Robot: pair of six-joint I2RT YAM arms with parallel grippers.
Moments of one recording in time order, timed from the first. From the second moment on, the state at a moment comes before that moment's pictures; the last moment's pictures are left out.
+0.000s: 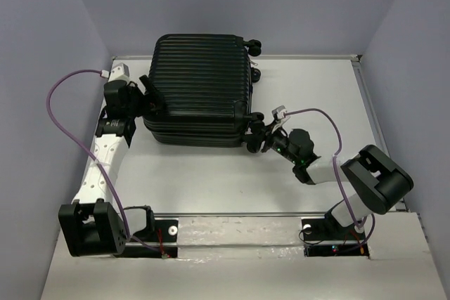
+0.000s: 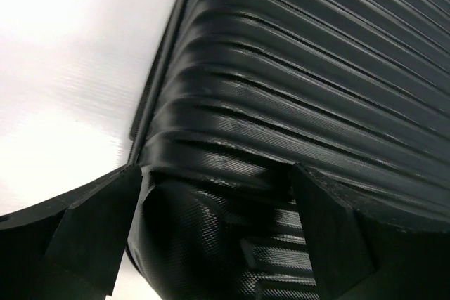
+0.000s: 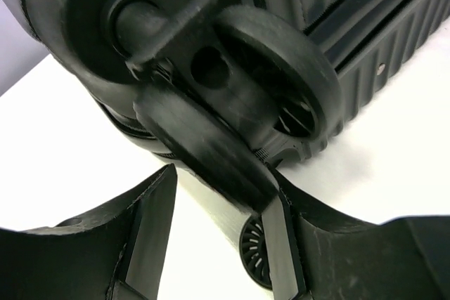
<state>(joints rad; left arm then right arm) 0.03 1.16 0.95 -0.23 0.07 -0.45 0.60 1.52 0.39 1.09 -0.20 0.34</state>
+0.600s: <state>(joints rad) 0.04 1.18 0.95 -0.20 0.14 -0.43 0.60 1.56 0.45 1.03 -0.22 0.34</state>
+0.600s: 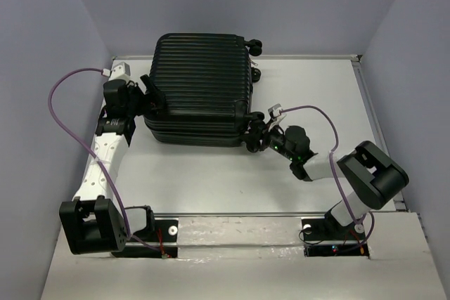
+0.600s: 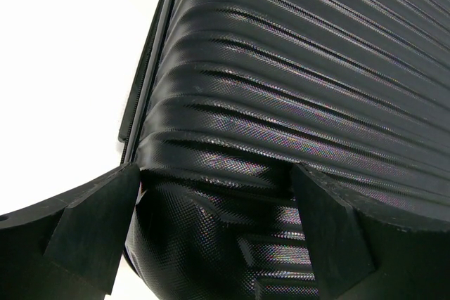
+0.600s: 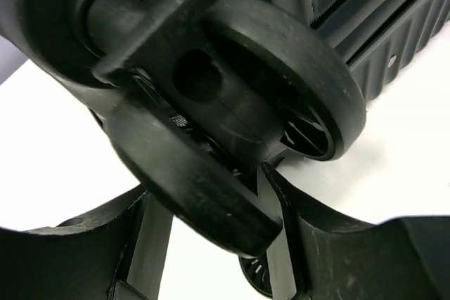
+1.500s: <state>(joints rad) 0.04 1.17 0.92 -0.17 0.14 -0.43 0.61 1.62 0.49 1.03 -0.25 0.32</state>
